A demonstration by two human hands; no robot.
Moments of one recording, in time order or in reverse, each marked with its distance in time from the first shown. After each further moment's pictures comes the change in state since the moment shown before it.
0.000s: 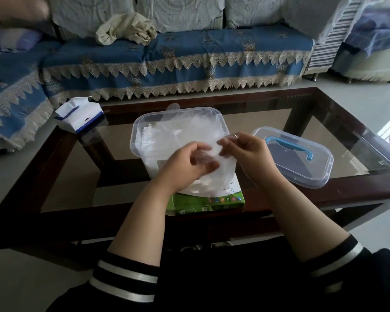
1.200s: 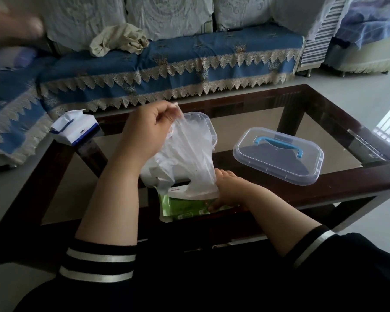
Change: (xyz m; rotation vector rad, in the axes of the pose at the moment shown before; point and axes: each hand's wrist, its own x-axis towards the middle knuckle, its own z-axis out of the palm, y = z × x) left_hand 0.014 0.061 -0.048 0.352 0.372 0.322; right_hand -0.002 0.052 0.003 -0.962 -0.664 0.346
